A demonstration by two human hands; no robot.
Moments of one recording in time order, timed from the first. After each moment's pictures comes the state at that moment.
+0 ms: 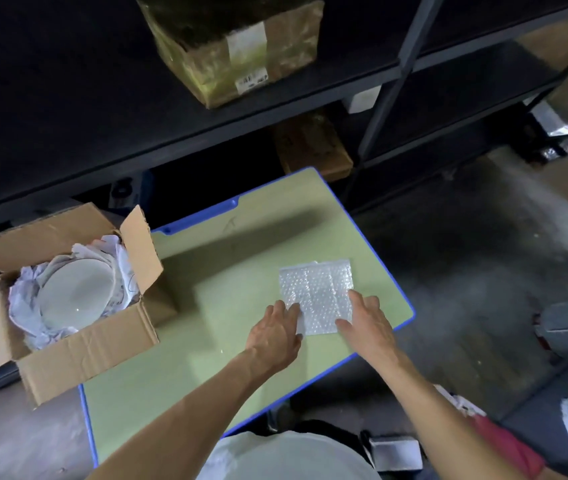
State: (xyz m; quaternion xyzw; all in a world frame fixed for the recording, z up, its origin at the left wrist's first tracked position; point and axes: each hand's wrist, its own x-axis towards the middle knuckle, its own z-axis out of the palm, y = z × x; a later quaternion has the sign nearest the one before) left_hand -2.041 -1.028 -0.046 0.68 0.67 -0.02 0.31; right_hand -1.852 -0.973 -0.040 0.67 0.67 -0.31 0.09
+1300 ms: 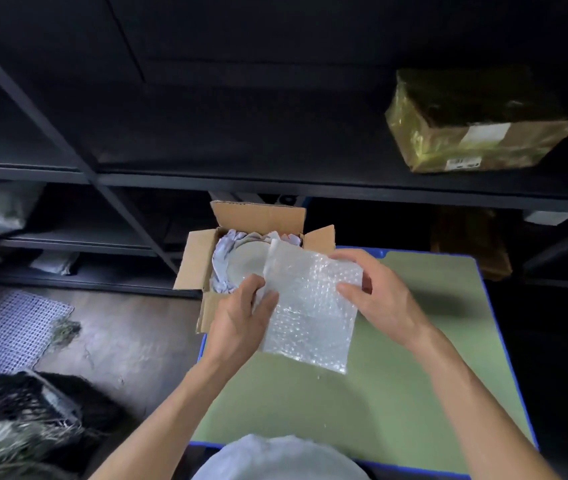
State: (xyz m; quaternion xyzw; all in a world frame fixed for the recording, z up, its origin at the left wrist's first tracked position) left_hand -2.220 -1.136 0.081 0.30 0.84 0.40 0.19; right_hand -2.075 -0.946 0.118 0.27 0.82 -0.49 -0.08
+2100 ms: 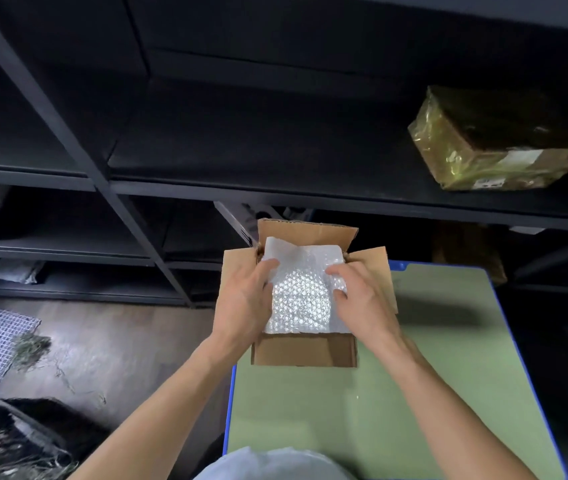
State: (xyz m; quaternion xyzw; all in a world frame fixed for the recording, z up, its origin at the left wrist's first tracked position) left_hand -2.346 -1.147 0.051 0.41 0.85 0.32 0.12; right_hand -2.193 -1.002 0.071 0.37 0.88 -0.29 -0.06
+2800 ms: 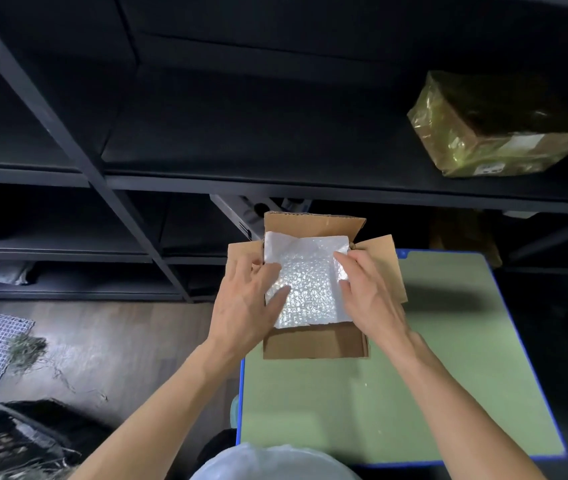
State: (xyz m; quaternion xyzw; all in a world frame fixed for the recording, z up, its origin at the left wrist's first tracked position) left_hand -2.356 -1.170 0.043 0.48 0.82 0.31 0.06; right_hand -2.195 -1.010 0.061 0.35 0.91 -0.21 -0.06
